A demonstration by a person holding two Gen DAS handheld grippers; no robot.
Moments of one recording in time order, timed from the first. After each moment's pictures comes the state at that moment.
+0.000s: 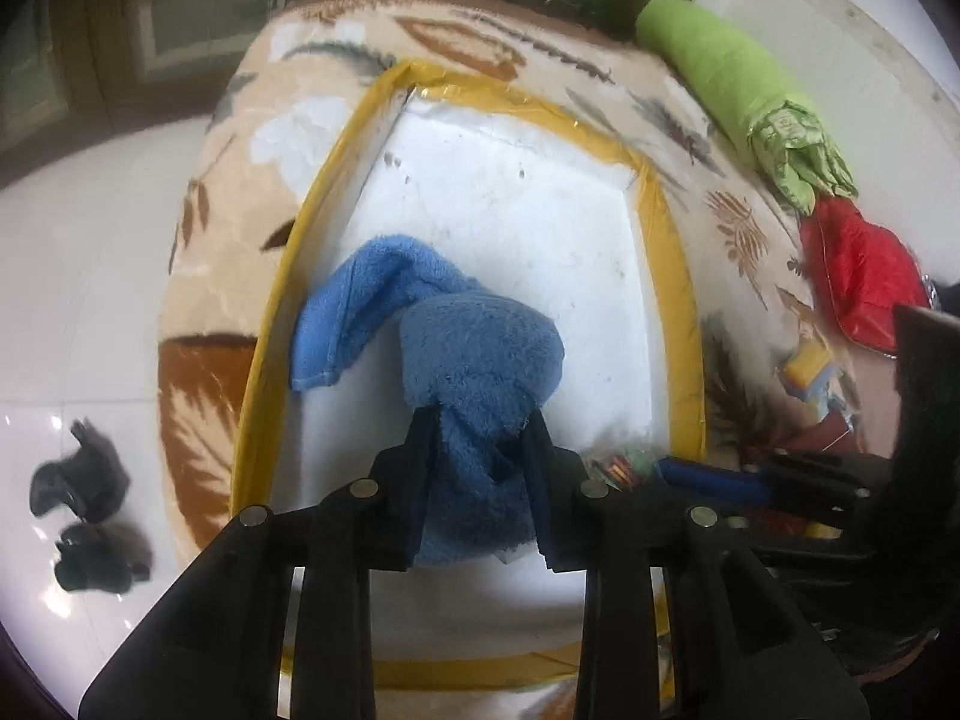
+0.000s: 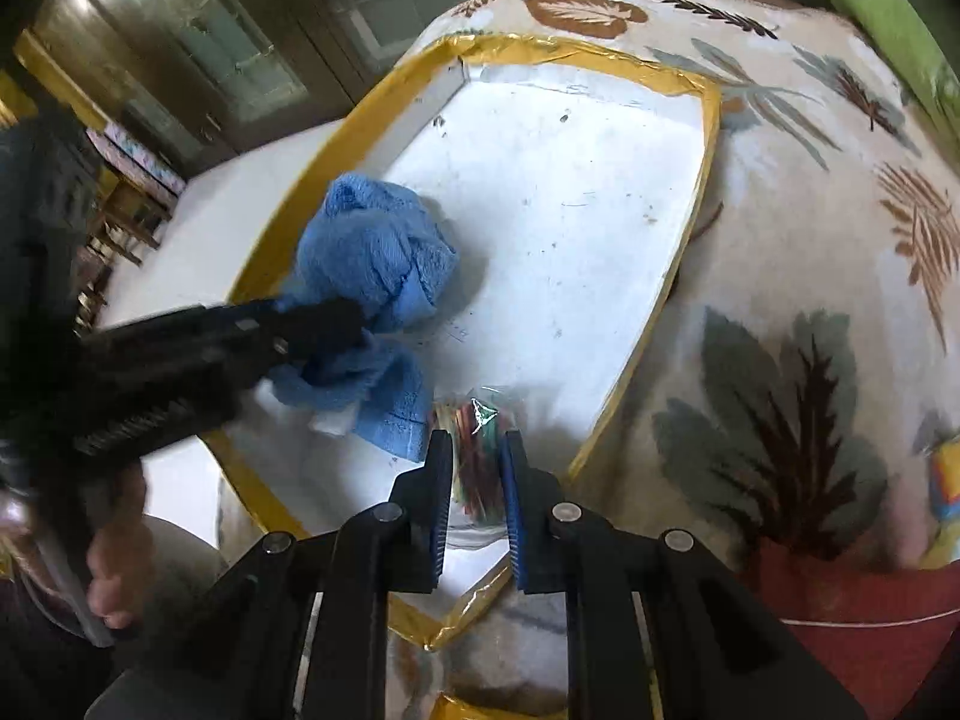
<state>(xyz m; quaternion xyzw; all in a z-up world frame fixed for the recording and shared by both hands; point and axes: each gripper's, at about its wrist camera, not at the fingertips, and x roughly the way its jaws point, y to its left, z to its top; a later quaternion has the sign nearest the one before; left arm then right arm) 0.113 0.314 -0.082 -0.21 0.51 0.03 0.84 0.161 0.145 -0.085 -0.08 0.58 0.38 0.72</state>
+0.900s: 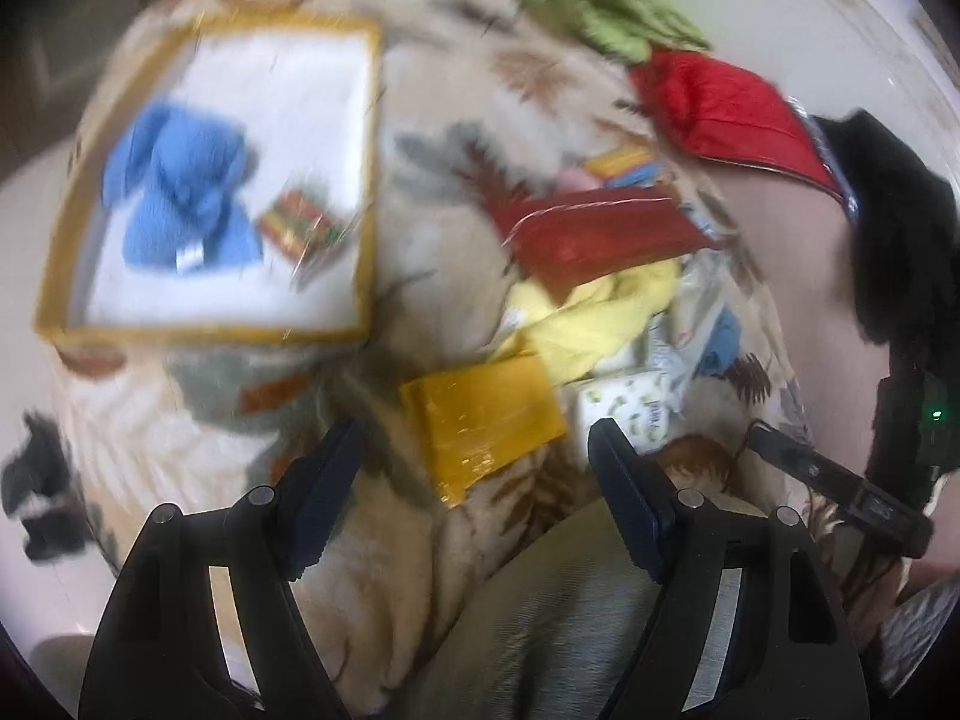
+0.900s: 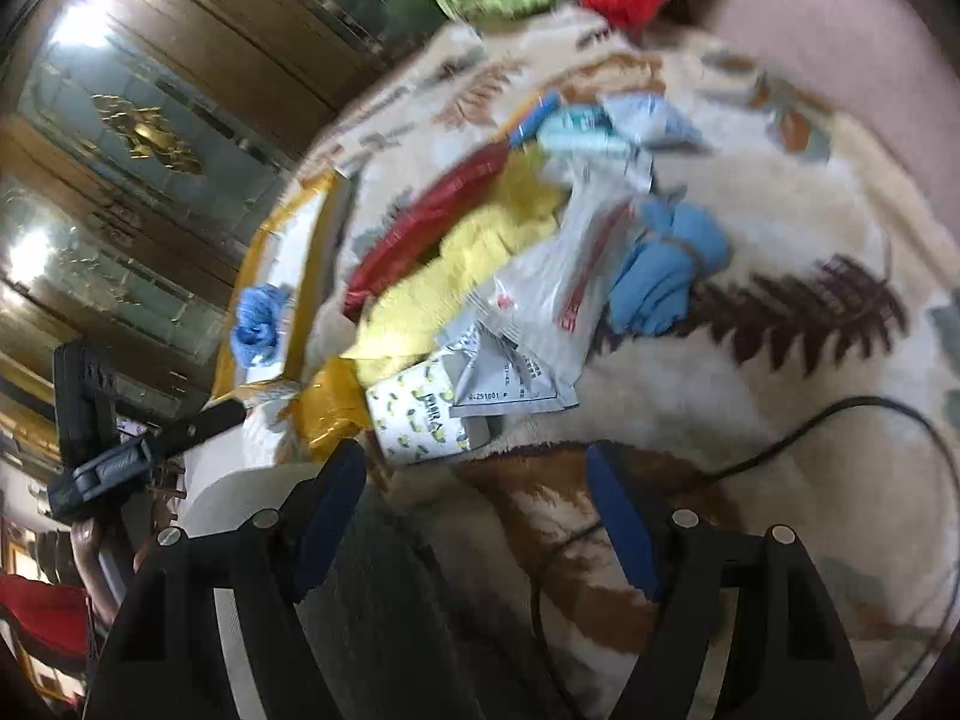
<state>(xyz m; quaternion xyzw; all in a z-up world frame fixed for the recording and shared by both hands) 0.034 0.176 -0.059 -0.19 0.57 -0.10 0.79 0.023 -0.154 -0.054 0.19 0.55 0.19 0.79</state>
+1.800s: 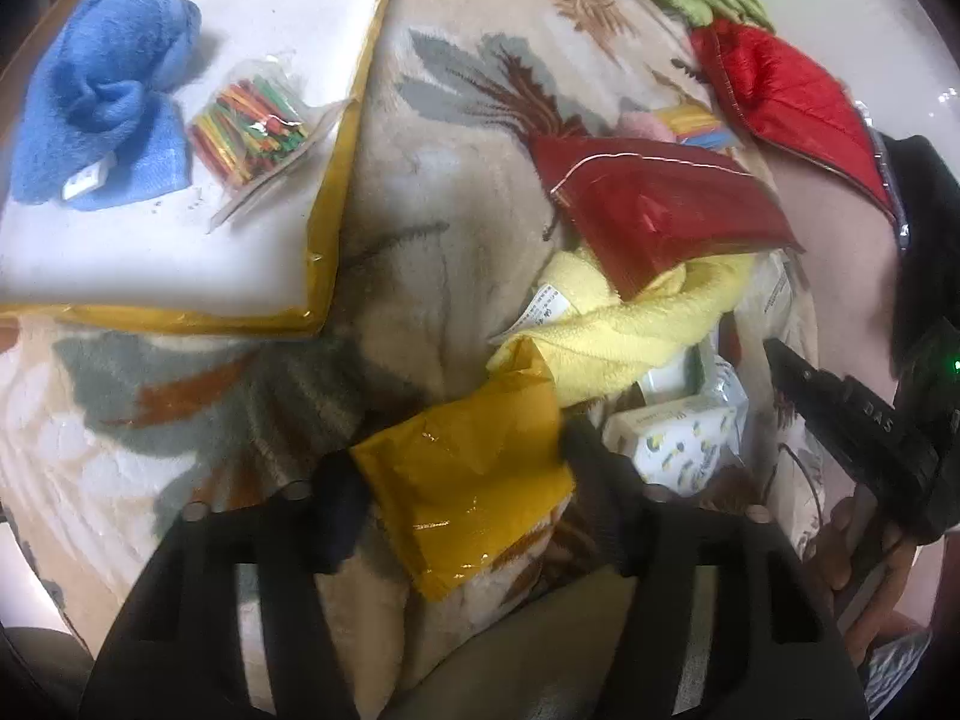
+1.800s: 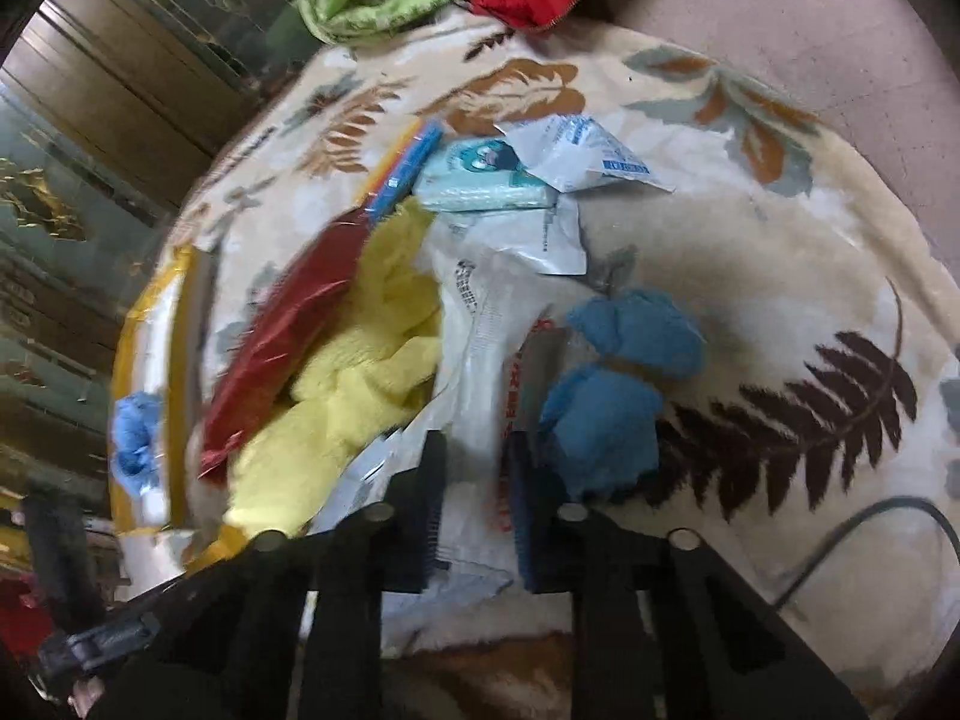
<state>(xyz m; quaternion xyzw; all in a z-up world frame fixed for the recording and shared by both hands) 0.061 0.156 -0.112 -0.22 0.61 -0.10 0.76 0.079 -0.159 -0.072 0.19 0.54 0.08 0.82</state>
